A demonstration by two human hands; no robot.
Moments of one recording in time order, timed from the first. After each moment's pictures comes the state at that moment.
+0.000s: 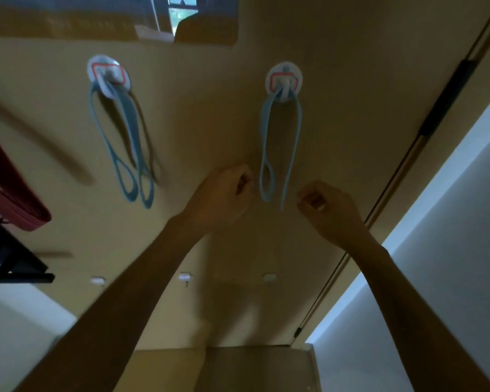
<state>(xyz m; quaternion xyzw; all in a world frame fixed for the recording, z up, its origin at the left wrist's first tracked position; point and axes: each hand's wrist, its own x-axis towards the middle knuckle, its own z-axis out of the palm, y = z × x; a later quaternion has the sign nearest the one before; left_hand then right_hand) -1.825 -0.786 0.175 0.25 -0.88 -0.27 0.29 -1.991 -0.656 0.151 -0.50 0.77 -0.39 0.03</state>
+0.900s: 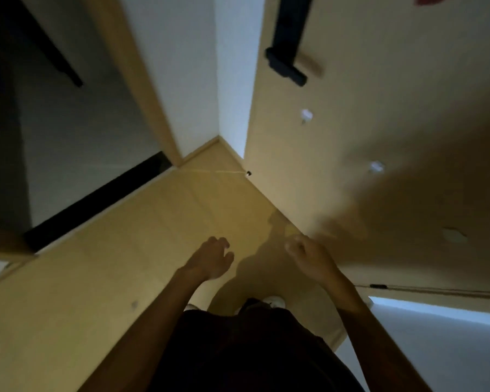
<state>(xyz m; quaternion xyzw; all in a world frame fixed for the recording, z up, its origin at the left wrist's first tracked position) -1.418 -0.567 -0.129 0.69 -0.55 -0.46 -0.02 -1.651 -0.612 -0.103 -0.63 0.64 0.03 0.44</state>
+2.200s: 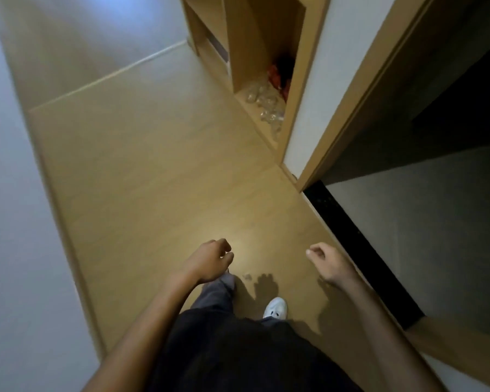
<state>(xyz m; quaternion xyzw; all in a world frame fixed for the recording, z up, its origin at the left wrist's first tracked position) -1.030 -0.234 -0.115 0.88 0.19 -0.32 0.30 -0.943 -0.495 -0.142 -0.89 0.01 0.38 0.27</state>
